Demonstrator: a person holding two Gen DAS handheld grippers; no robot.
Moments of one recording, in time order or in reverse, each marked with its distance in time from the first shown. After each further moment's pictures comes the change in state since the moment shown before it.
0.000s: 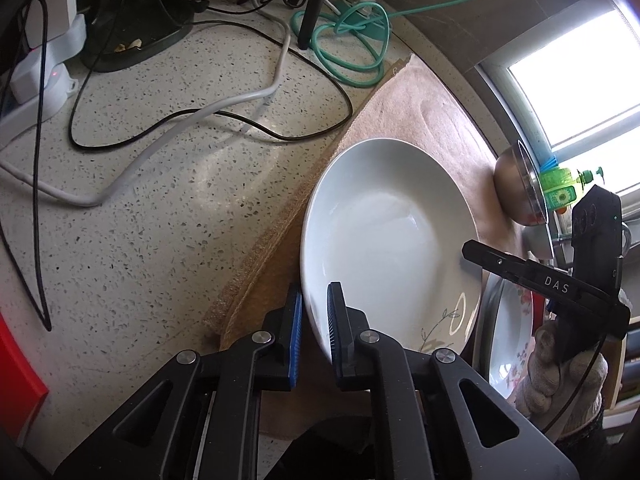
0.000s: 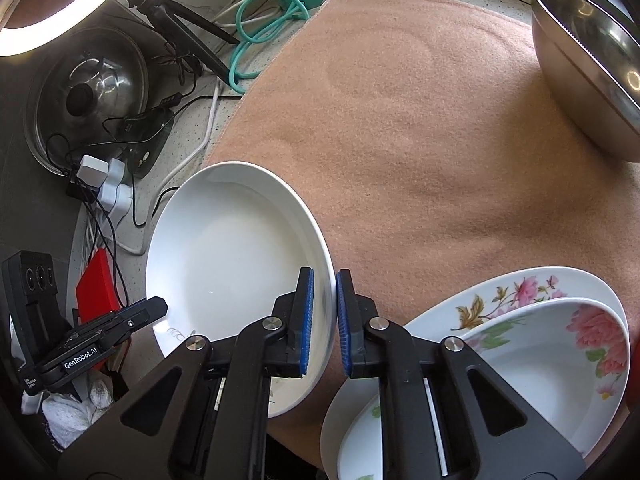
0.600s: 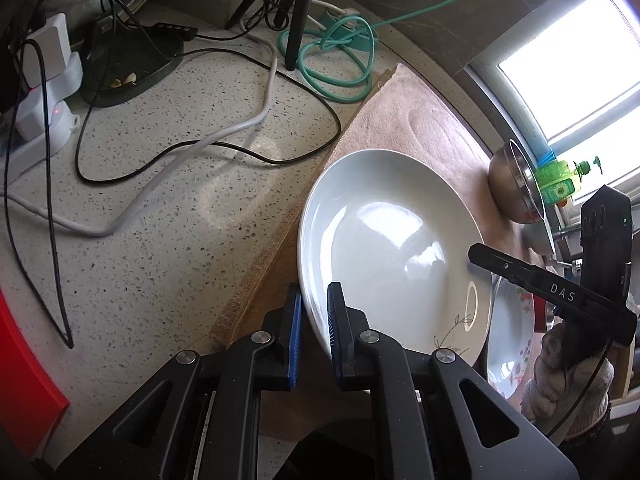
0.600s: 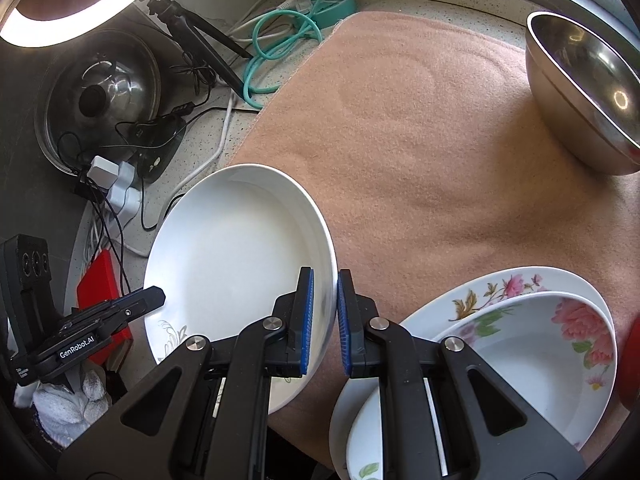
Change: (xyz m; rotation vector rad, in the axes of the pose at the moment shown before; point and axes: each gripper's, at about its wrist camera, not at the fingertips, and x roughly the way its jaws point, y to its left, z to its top) left arm -0.016 -0.012 0.006 0.061 -0.041 0.022; right arm -0.023 0.007 -0.005 -0.018 -0.068 -0.004
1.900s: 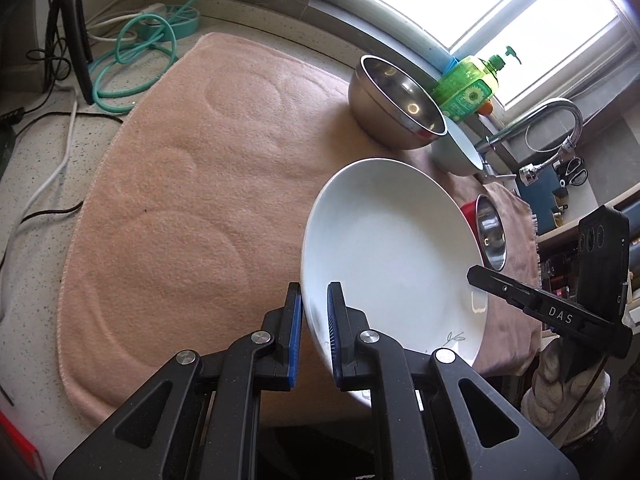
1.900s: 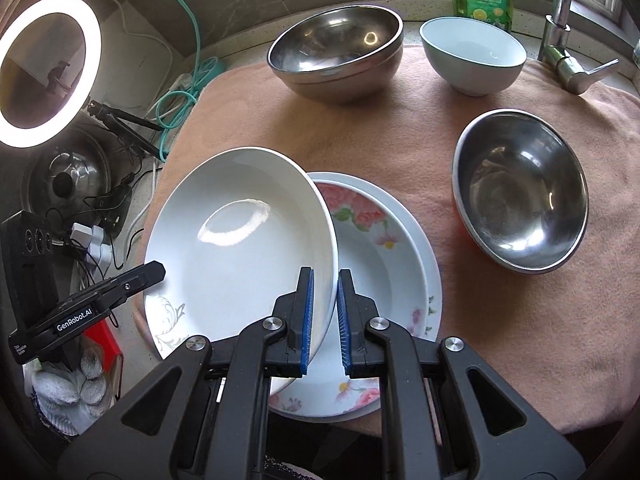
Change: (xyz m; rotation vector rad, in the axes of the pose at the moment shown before) left arm 0.035 -0.146 -0.014 0.345 0.110 -0.157; right arm -0.110 -0.112 -0.100 0.309 -0.147 -0.137
